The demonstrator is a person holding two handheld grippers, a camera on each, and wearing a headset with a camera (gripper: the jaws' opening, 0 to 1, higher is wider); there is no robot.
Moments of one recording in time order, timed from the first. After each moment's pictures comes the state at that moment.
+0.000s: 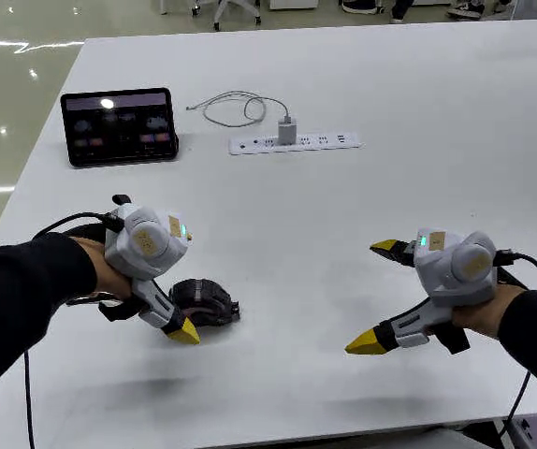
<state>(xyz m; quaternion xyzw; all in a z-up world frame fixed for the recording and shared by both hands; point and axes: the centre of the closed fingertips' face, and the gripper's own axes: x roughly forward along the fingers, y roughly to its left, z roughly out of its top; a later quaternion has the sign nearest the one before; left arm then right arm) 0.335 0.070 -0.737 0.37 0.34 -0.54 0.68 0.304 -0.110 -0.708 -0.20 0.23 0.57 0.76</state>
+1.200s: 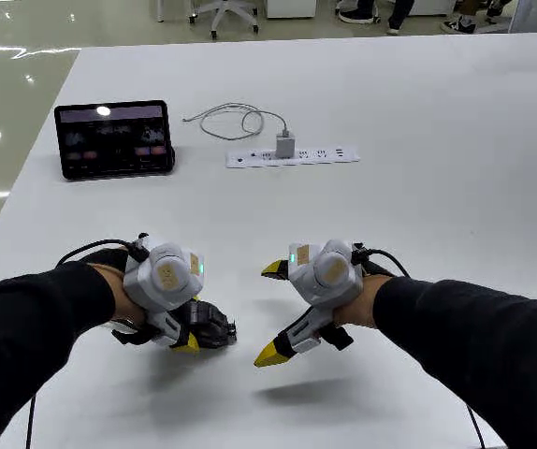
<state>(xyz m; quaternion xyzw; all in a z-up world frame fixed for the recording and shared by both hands) 0.322 0.070 -0.769 0.39 0.39 -0.56 0.62 0.324 0.011 -0.749 -0.24 0.25 0.64 0.68</state>
